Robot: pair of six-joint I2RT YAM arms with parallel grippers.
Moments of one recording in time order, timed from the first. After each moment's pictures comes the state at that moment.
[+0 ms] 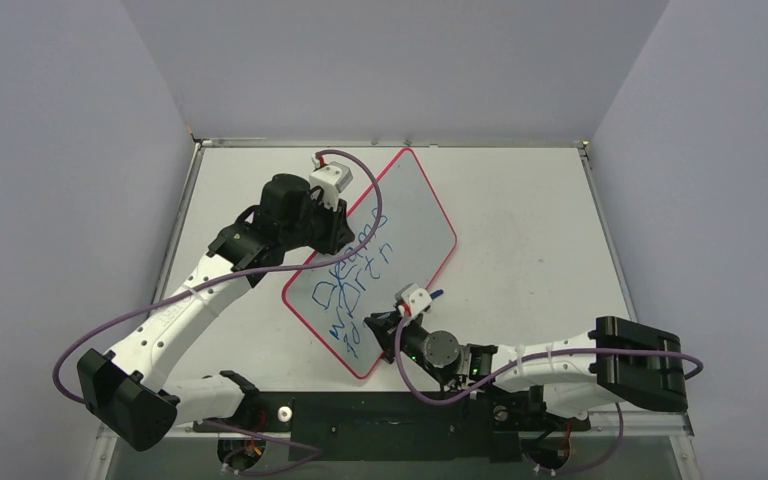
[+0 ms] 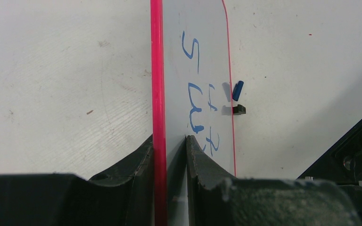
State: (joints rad) left arm -0.58 1.22 1.20 -0.54 0.13 -0.15; right arm 1.35 1.30 0.40 0.77 0.53 0.28
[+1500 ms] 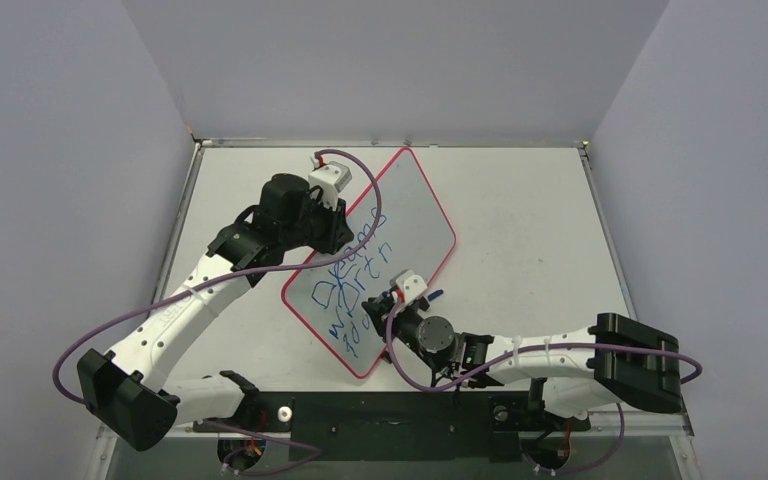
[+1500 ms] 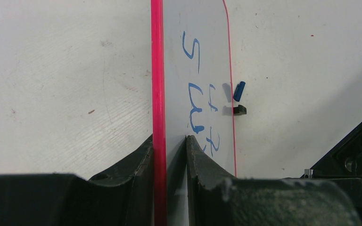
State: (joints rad) left arm -0.58 1.22 1.20 -0.54 0.13 -0.15; right arm 1.28 1.32 0.47 0.73 0.51 0.22
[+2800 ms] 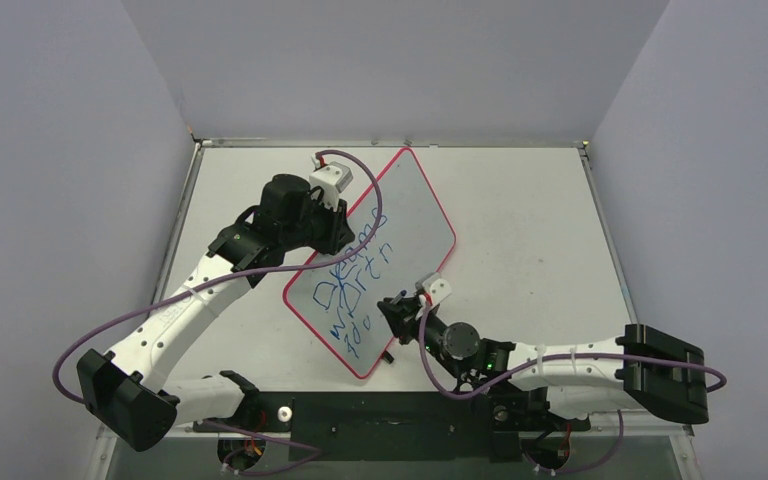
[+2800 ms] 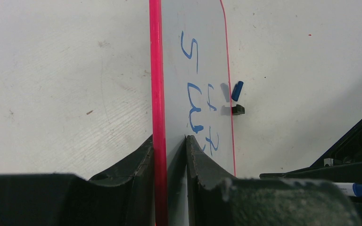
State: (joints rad) left arm -0.58 1.22 1.20 -0.54 0.13 -0.15; right arm 1.28 1.17 0.38 0.72 0.52 0.24
